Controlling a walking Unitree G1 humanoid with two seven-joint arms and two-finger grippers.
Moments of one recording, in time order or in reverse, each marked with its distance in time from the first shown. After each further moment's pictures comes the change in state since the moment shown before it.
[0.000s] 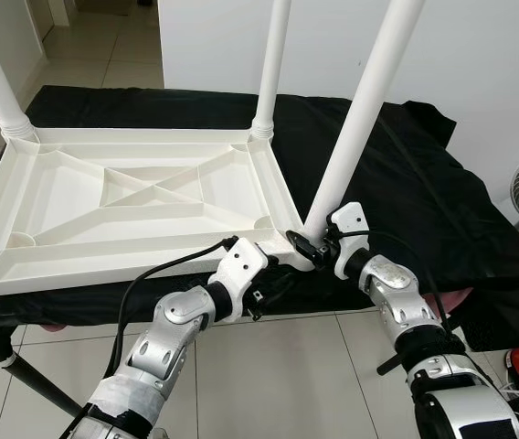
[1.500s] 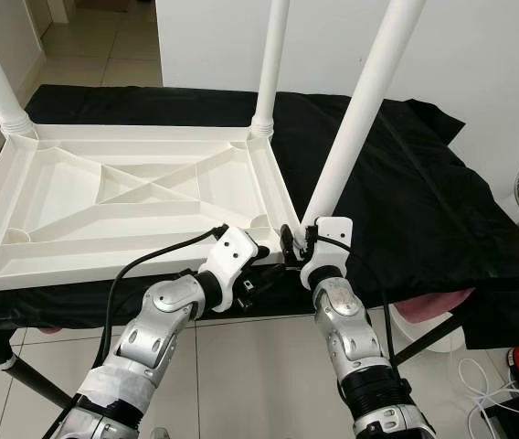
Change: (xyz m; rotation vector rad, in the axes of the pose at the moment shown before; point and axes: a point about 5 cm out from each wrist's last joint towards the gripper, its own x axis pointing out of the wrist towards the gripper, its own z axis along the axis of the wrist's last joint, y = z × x) left arm -0.008 0.018 0.009 0.020 0.007 0.045; right arm 0.006 0.047 0.002 0.242 -0.038 -0.558
